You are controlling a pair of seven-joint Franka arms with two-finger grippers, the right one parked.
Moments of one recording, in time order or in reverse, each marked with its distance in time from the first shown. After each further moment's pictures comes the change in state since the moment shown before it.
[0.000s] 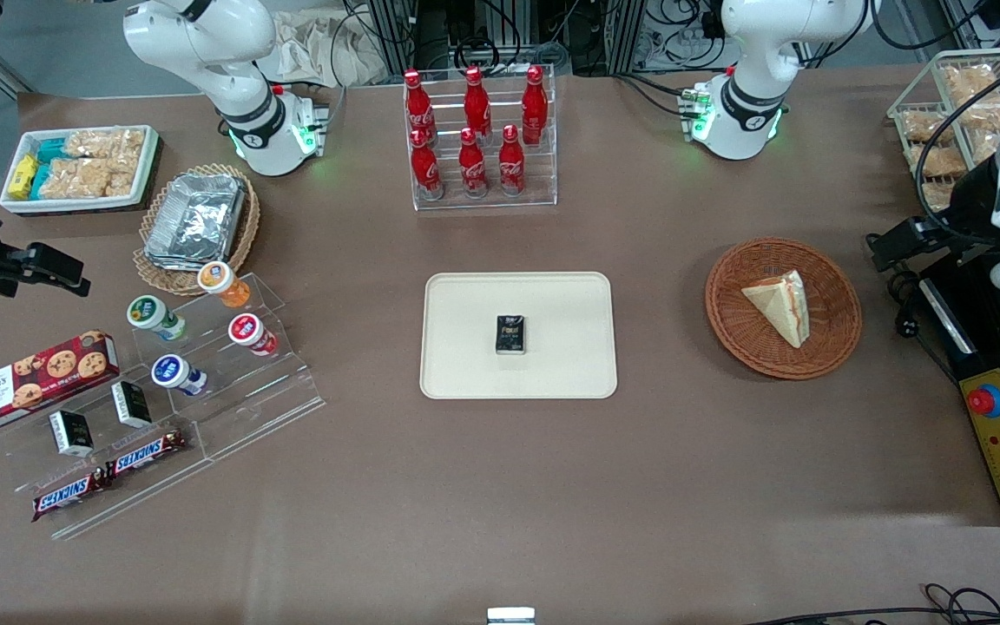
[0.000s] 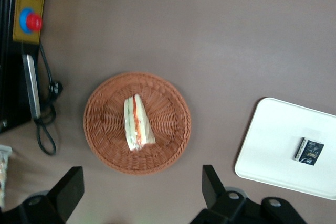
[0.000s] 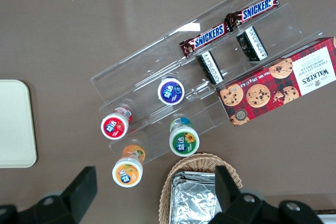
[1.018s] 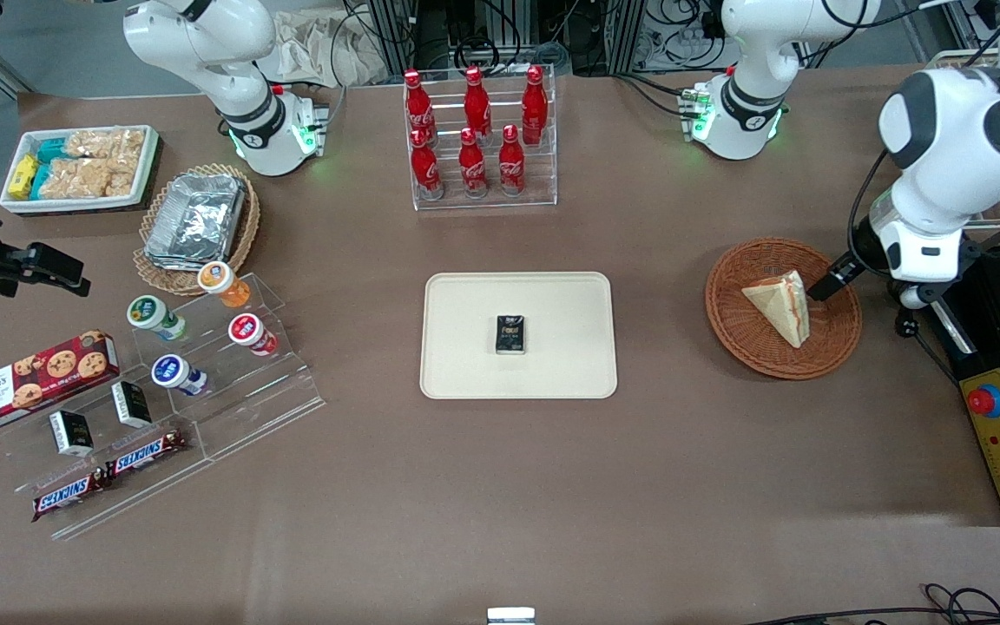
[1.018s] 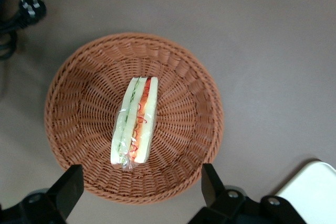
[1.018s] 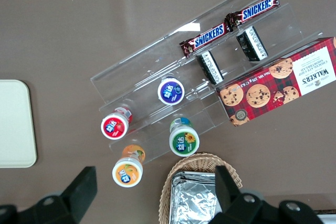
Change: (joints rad) arm 0.021 -0.160 0.025 -0.759 -0.006 0.657 -0.353
